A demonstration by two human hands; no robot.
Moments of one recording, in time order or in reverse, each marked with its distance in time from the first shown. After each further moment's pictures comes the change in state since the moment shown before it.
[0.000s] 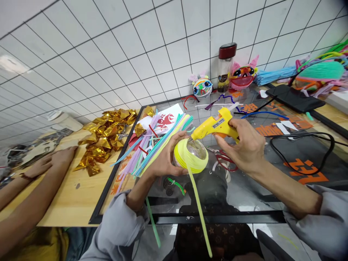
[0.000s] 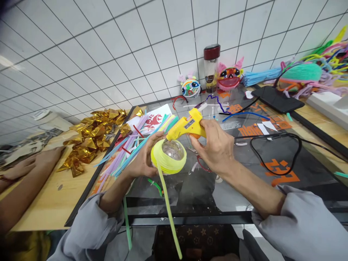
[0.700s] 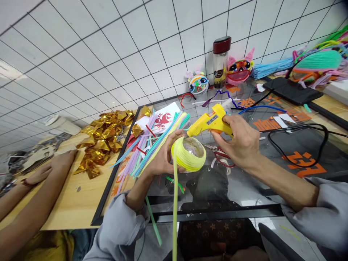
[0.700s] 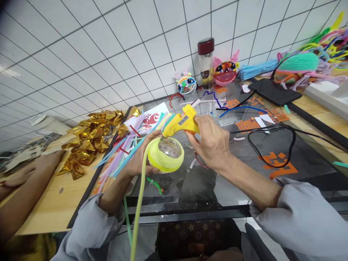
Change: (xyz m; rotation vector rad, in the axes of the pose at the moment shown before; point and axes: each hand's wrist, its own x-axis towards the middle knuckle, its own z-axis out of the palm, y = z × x) left_hand 0.002 0.005 -0.001 -0.040 -0.003 0.015; right_hand -0.002 -0.002 0.001 0.011 -0.041 0.015
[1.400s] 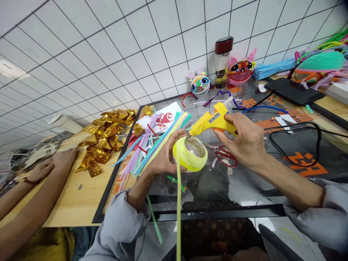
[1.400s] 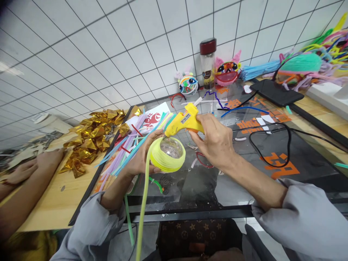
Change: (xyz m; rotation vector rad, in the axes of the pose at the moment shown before) left_hand -0.001 -0.001 0.000 -0.020 -0.014 -0.036; right_hand 0.004 0.007 -0.006 0.105 -0.097 0.066
